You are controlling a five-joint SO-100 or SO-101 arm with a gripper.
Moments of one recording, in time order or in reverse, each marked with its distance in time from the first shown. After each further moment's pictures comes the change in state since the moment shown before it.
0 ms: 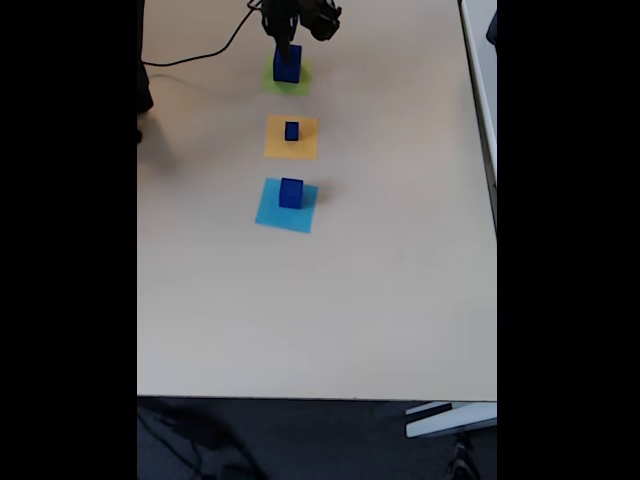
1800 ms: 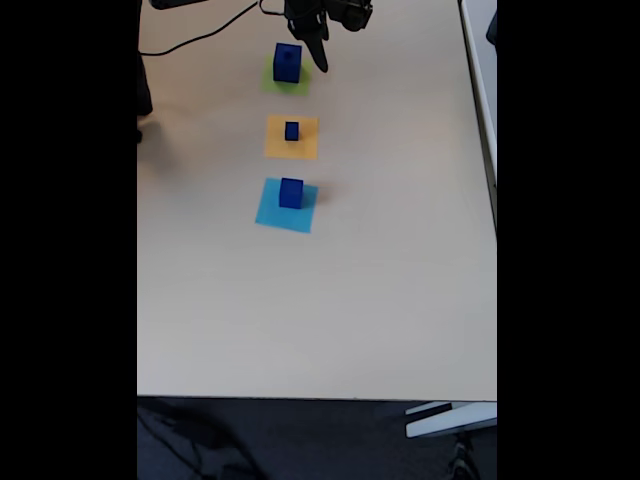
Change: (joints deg) arm 11.0 1.9 -11.0 0.7 -12.7
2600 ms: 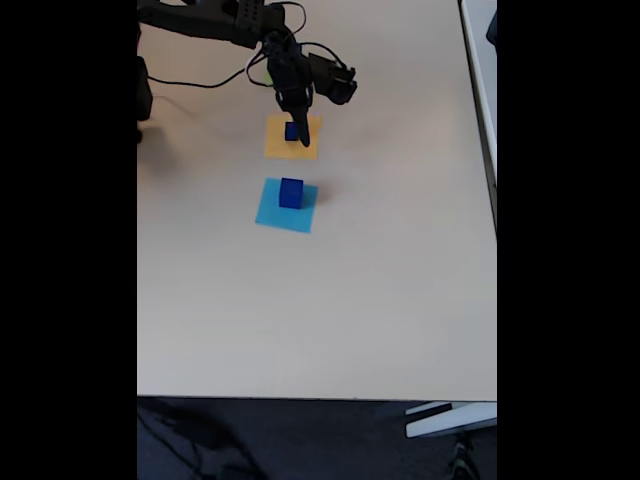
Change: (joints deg) arm 15.9 2.3 14.9 -6.9 -24.5
